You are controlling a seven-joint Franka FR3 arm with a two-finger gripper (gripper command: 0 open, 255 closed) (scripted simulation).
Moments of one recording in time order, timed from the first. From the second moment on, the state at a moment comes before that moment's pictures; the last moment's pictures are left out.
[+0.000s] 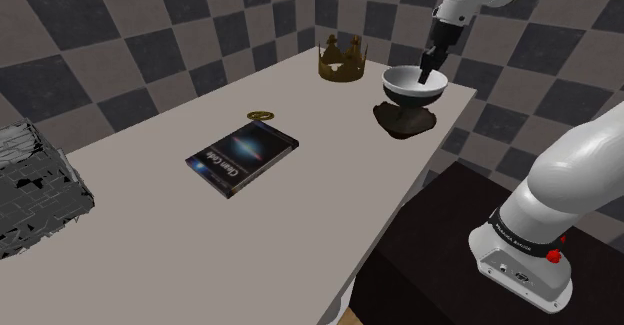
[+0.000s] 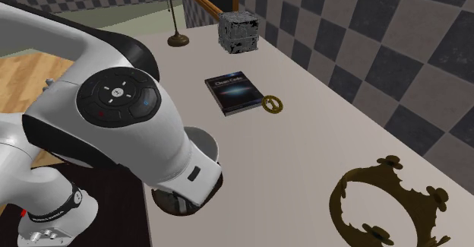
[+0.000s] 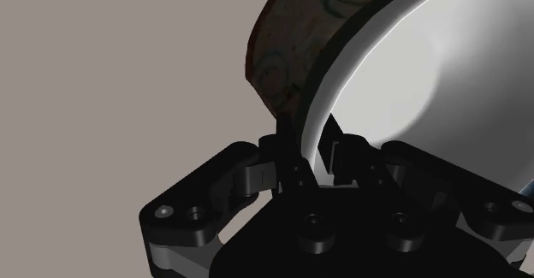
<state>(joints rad) -0.08 -0.30 -0.37 -2.31 0.15 1.96 -0.54</state>
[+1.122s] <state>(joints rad) -0.08 -0.26 -0.38 -2.38 0.17 2.07 -0.58</state>
